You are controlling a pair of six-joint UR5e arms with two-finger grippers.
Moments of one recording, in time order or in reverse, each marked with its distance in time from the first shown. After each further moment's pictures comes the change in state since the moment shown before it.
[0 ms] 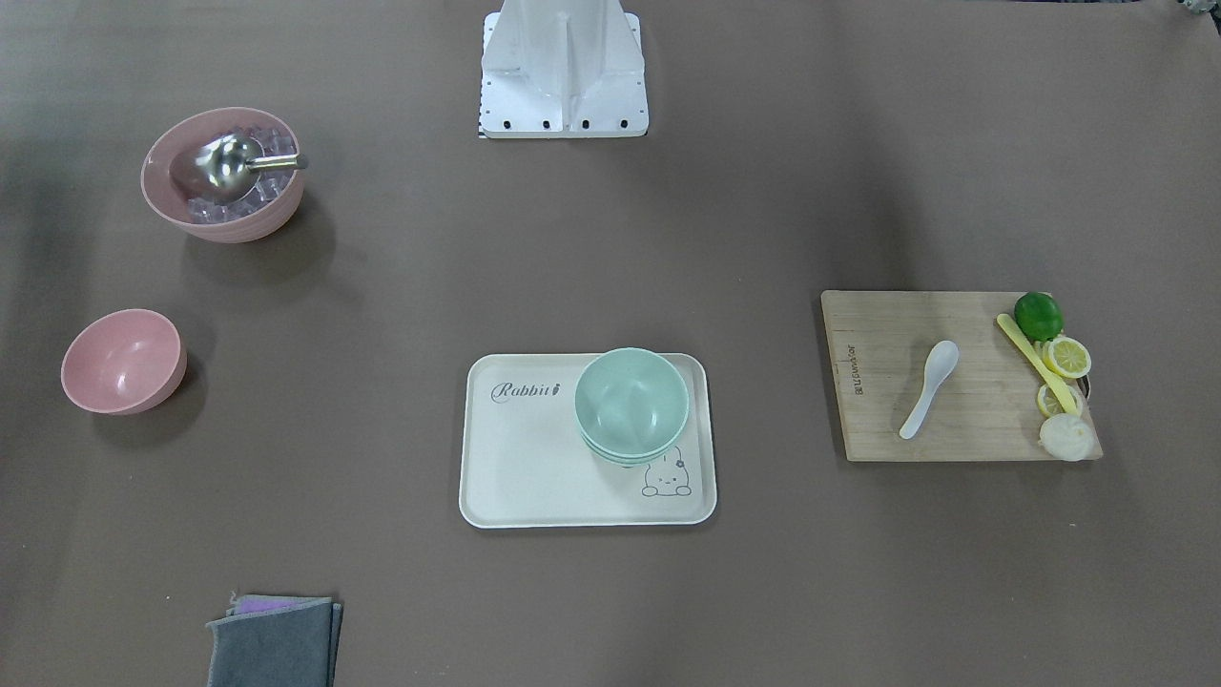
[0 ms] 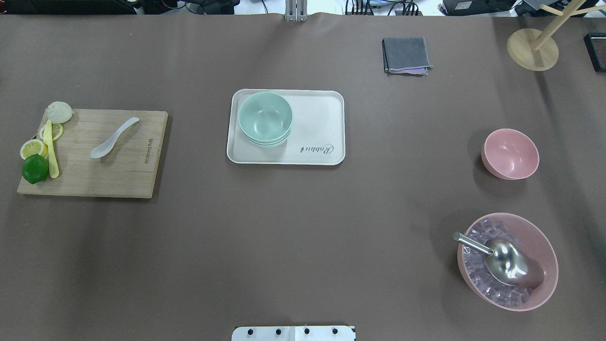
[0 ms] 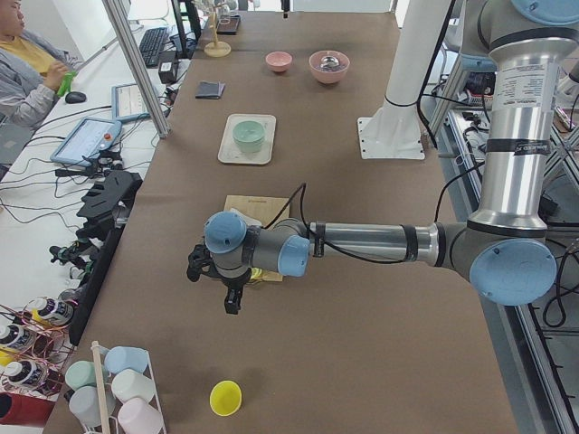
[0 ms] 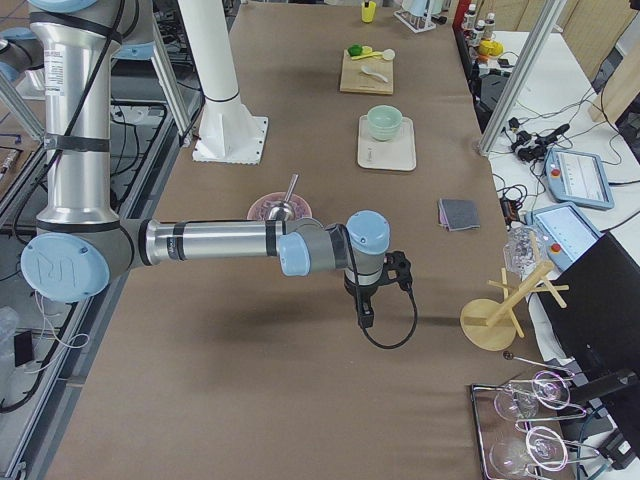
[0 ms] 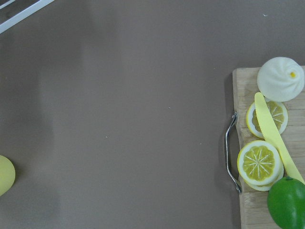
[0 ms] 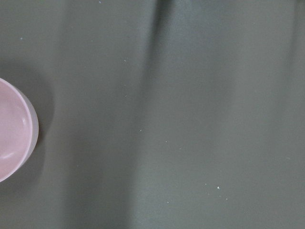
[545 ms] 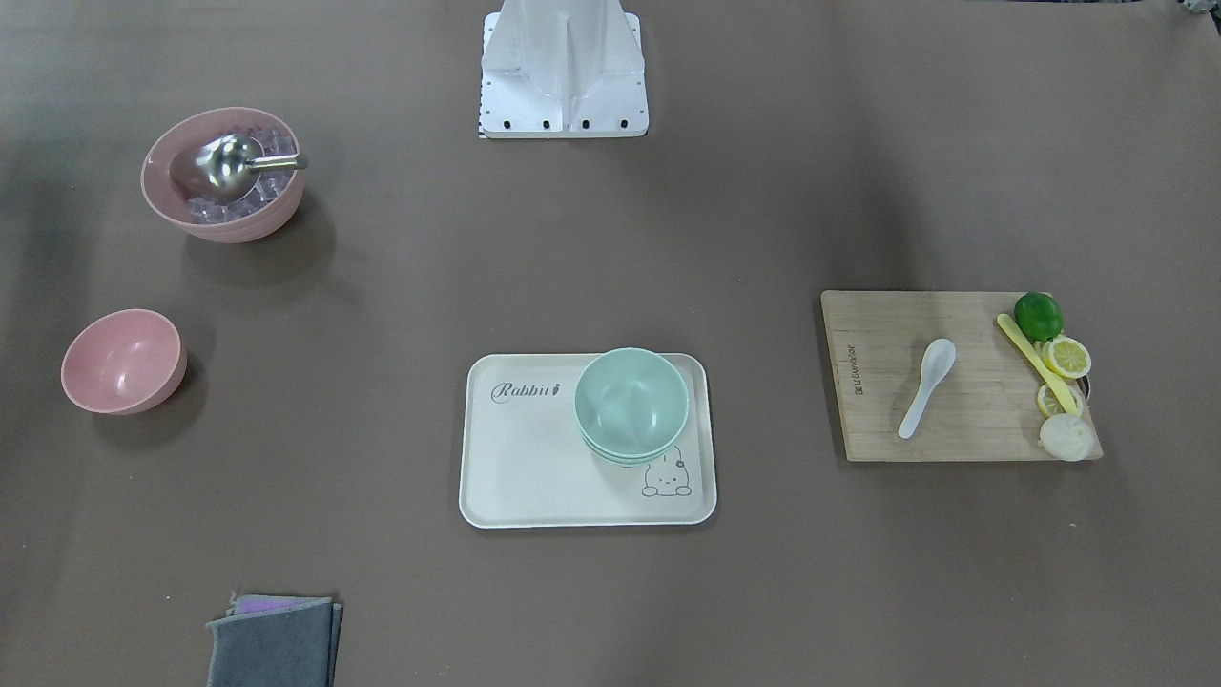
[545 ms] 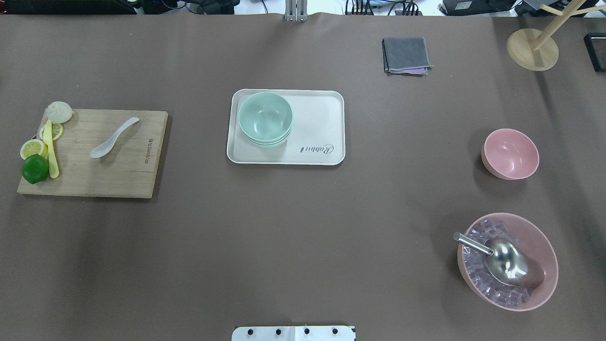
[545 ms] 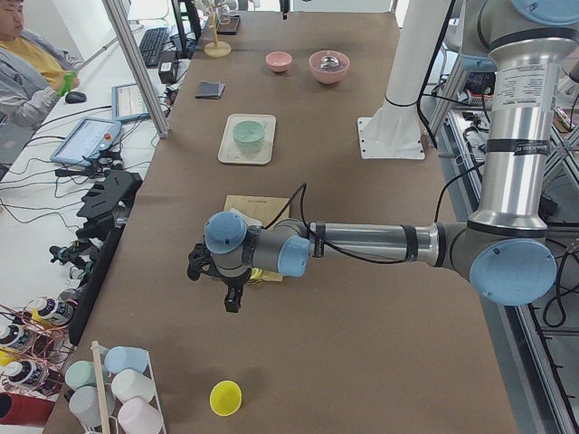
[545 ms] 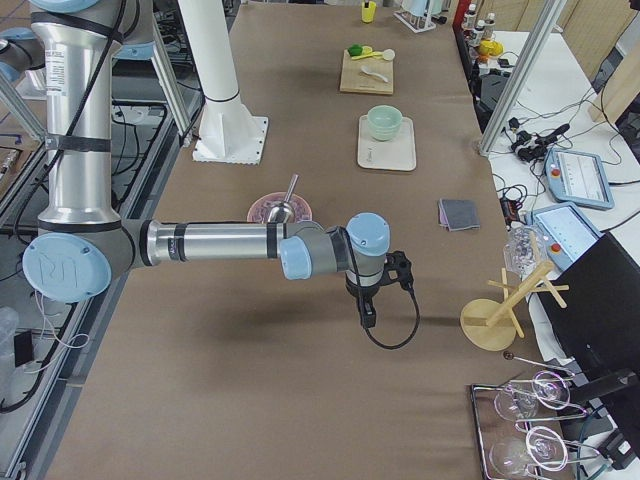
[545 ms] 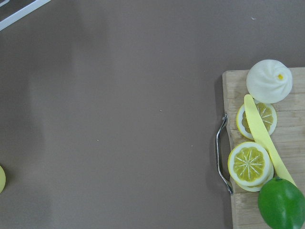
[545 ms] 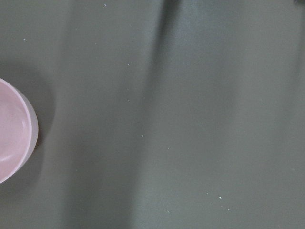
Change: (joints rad) left arm 0.000 0.002 0.004 -0.009 -0.010 0.001; right arm -0.014 0.003 -0.037 0.073 0.002 -0.001
